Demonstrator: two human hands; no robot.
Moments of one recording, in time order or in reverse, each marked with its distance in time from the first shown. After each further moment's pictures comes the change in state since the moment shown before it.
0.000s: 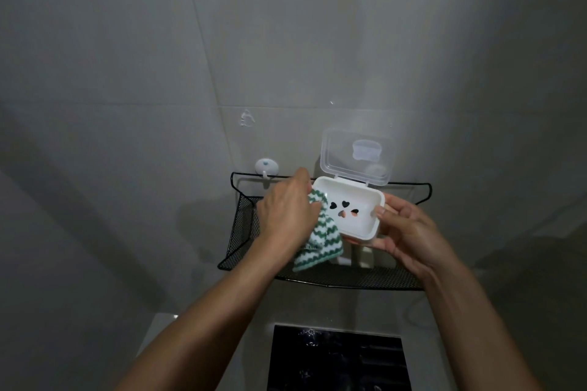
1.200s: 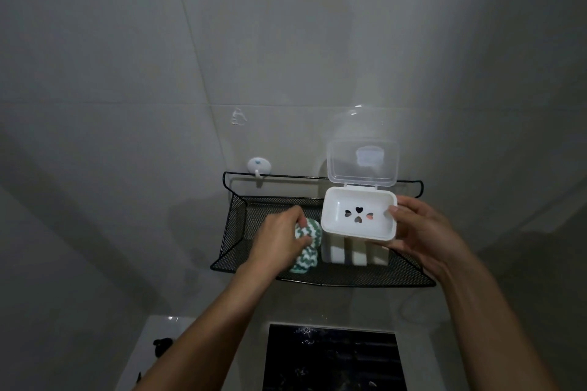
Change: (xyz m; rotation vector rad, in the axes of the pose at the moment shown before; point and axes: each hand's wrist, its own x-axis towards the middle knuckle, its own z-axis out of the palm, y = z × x) left_hand -0.024 -0.041 0.041 -0.162 -0.280 0.023; right_hand 0.003 -0.006 -0.042 -0.175 0.211 -0.002
